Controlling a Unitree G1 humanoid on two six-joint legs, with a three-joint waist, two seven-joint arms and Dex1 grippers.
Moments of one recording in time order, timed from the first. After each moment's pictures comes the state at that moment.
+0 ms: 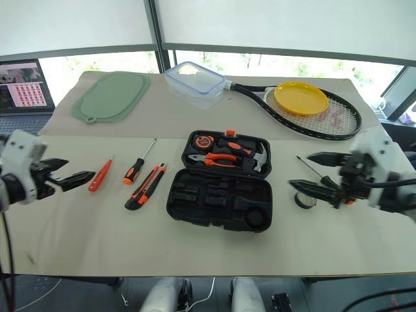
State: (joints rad) left arm -0.32 0.97 0.31 -0.29 -0.59 1.15 -0.57; right arm -0.18 -0.99 -0.37 -0.50 0.74 0.77 0.94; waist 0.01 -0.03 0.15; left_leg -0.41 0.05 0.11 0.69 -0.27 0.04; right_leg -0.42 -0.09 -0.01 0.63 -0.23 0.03
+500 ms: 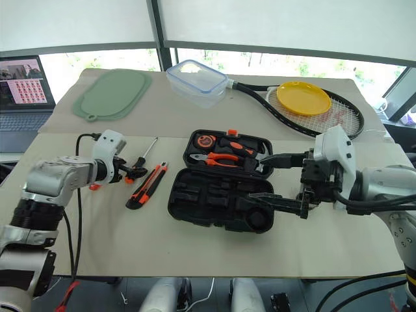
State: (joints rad) left arm -0.68 0.70 -0.11 0.19 -0.31 0.99 -0.51; right arm -0.22 -0.98 -0.32 -0.58 0.85 0.74 1.02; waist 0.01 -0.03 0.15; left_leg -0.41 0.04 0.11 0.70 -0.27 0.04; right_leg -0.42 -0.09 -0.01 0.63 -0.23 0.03
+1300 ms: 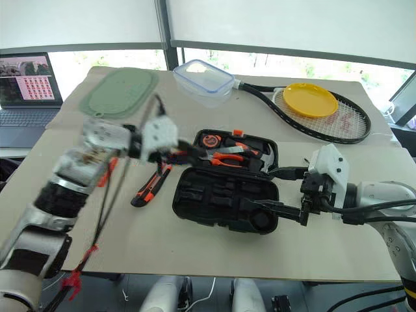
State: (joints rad) left arm -0.85 0.61 -0.44 0.13 -0.11 0.17 -1.21; right arm -0.09 -0.97 -0.30 -0.52 0.72 0.67 0.98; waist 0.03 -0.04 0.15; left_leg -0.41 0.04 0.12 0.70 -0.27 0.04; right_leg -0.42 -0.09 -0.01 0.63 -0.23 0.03
